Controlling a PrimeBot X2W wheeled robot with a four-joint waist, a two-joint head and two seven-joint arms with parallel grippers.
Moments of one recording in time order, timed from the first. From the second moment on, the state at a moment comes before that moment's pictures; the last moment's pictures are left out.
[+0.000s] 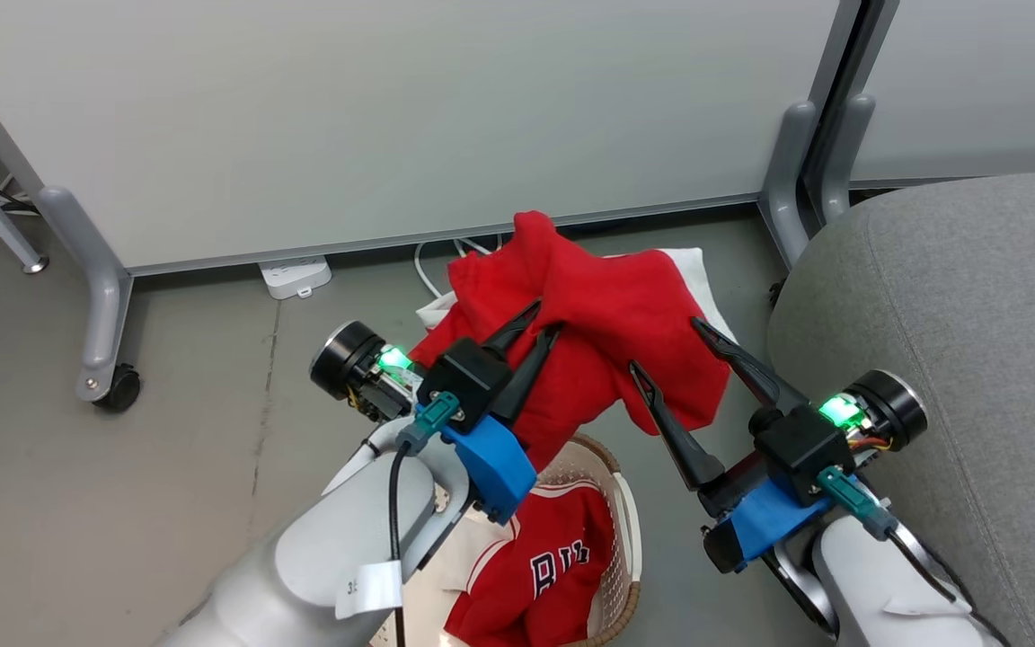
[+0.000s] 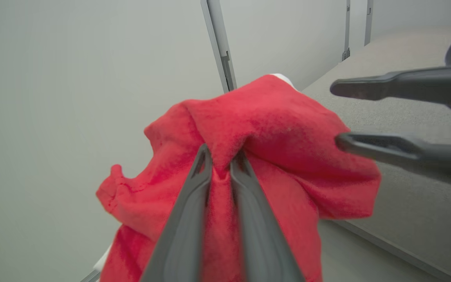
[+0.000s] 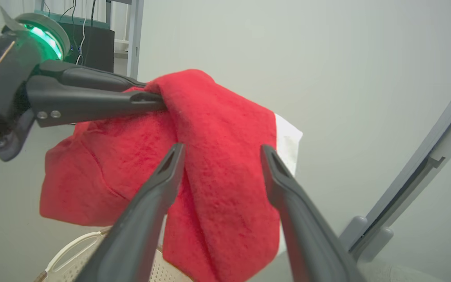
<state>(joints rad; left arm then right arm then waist) -0.70 0.19 -0.98 0.58 -0.50 0.01 -0.26 -0.35 -0.16 0.36 0.30 -0.03 0.13 -0.26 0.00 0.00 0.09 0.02</state>
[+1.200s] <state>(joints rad) -0.74 0.13 -1.05 0.56 -0.48 -0.02 -0.26 -0.49 -0.19 0.42 0.53 -0.02 0.13 -0.26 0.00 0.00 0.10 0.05</state>
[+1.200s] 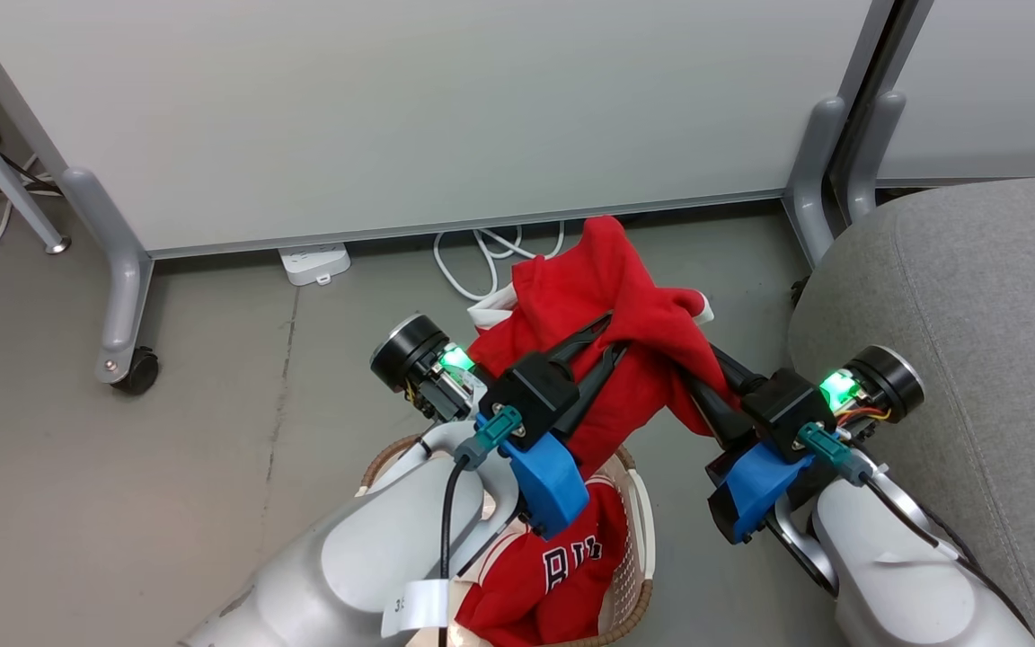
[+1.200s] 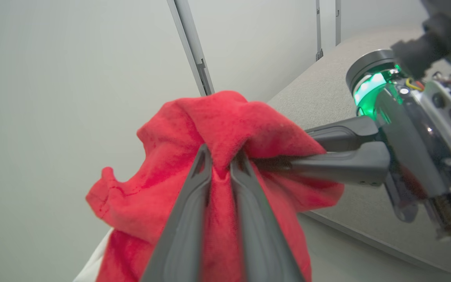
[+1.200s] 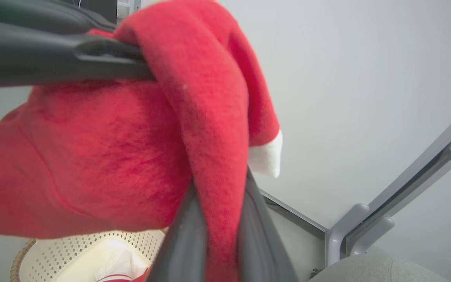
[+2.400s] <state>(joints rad) -0.73 0.16 -1.08 0.55 -0.48 0.00 -0.26 -0.48 -0.19 0.34 0.47 0.00 0.13 -0.26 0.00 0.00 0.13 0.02</state>
